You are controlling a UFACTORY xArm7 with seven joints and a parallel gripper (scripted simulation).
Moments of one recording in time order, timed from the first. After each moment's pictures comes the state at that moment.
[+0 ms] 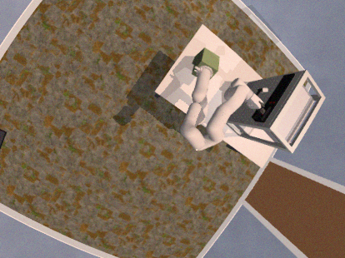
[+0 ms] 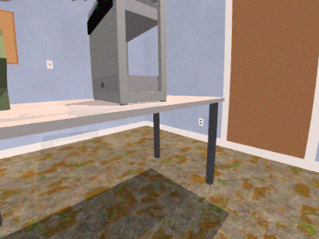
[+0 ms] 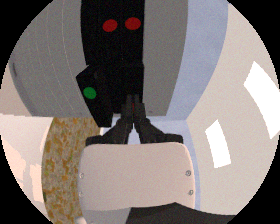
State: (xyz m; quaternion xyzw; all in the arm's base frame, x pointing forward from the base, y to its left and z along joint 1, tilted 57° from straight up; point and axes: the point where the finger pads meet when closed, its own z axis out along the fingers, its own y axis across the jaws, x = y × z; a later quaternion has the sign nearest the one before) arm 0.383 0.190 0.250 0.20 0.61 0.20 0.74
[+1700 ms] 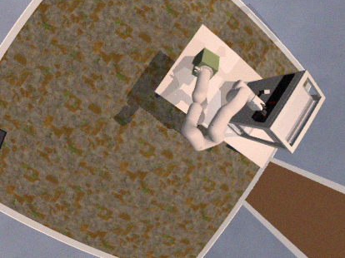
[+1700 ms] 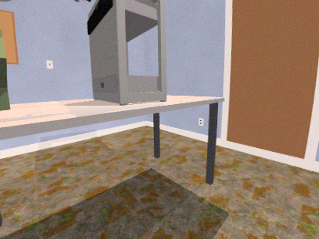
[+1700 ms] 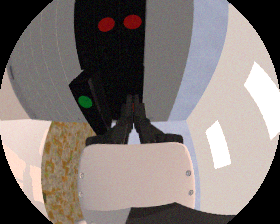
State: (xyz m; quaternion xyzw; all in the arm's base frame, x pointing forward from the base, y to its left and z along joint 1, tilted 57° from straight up) arm 0.400 0.190 0.253 0.20 0.61 0.20 0.74
